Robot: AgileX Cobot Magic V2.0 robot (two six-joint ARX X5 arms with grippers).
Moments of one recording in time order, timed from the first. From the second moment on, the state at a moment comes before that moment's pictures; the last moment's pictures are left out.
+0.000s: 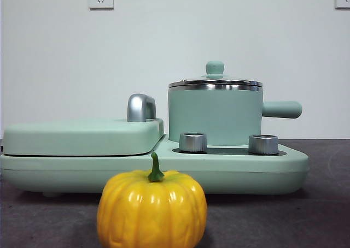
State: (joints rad) left arm -0.08 0.01 0.03 -0.08 -0.02 -0.53; right arm 0.07 0.00 0.02 0.02 0.00 0.13
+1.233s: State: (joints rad) left arm -0.08 0.16 0.52 -0.33 0.07 -0.52; right arm 0.07 0.35 0.61 -0.25 -0.26 0.31
